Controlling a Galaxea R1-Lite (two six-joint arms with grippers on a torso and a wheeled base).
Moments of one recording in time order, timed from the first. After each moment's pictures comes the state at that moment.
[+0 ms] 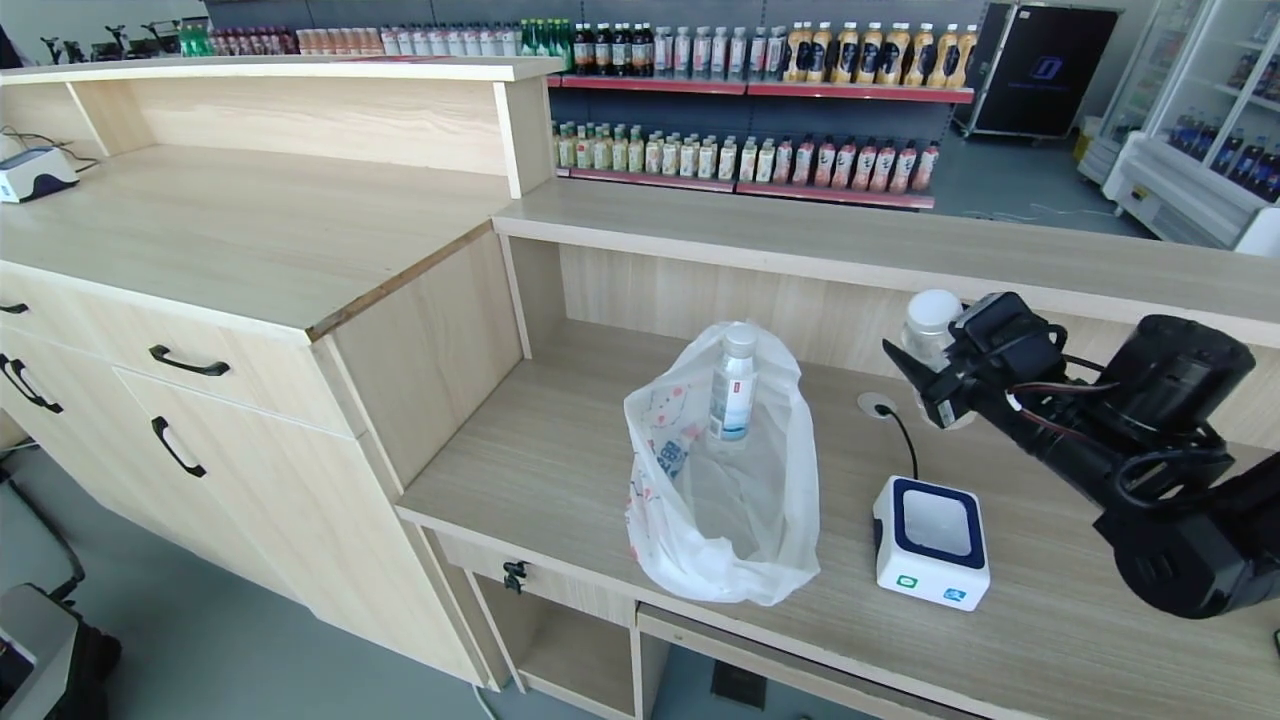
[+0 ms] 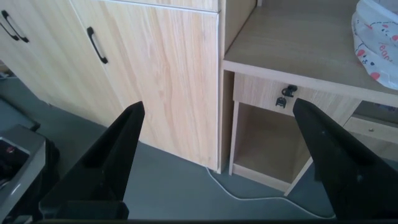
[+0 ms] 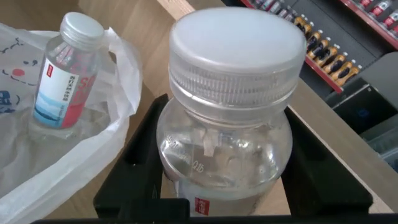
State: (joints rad) left arm 0.00 0.00 0.00 0.03 0.08 0.07; right arm 0.17 1.91 -0.64 -1.46 0.18 -0.70
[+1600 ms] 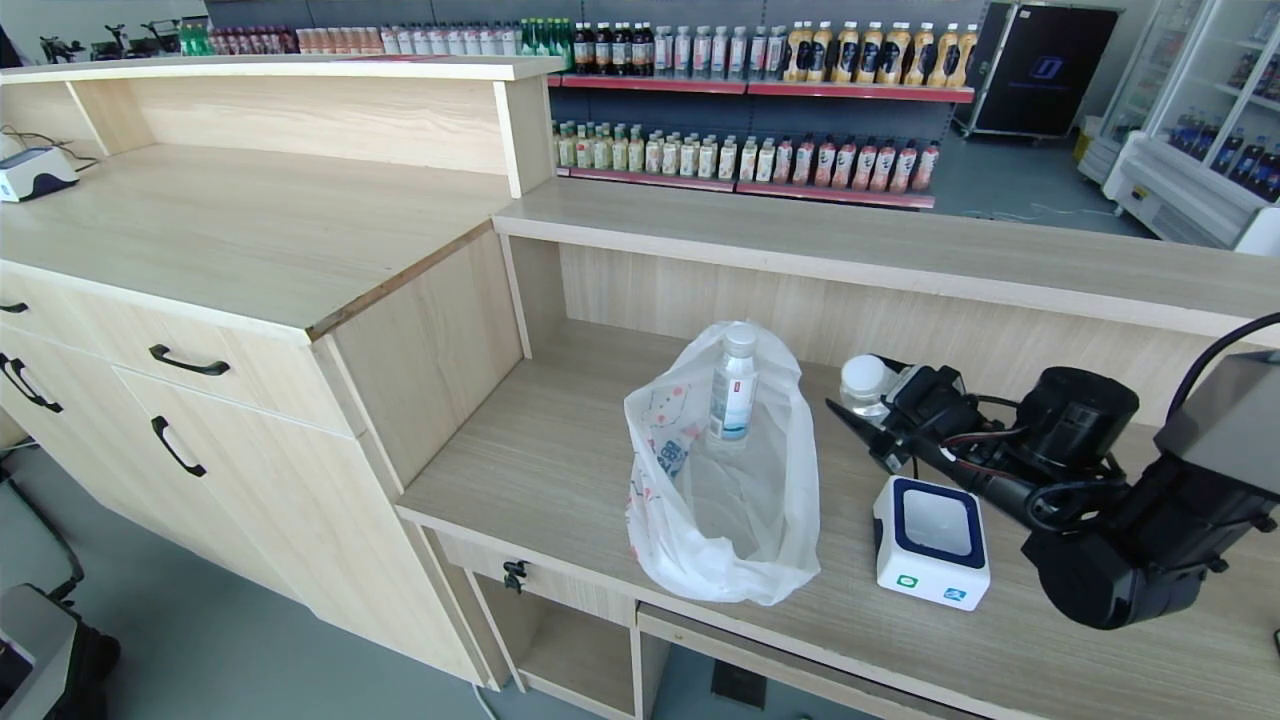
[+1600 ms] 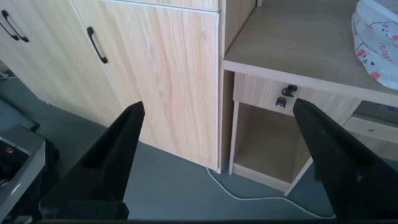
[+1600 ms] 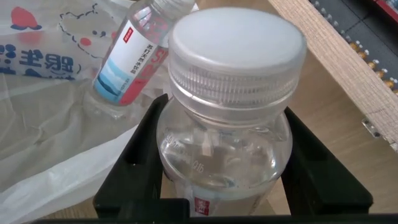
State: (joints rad) left arm 0.00 0.00 0.00 0.04 0.08 0.07; right arm 0.18 2.11 -0.67 -1.55 0.35 -0.78
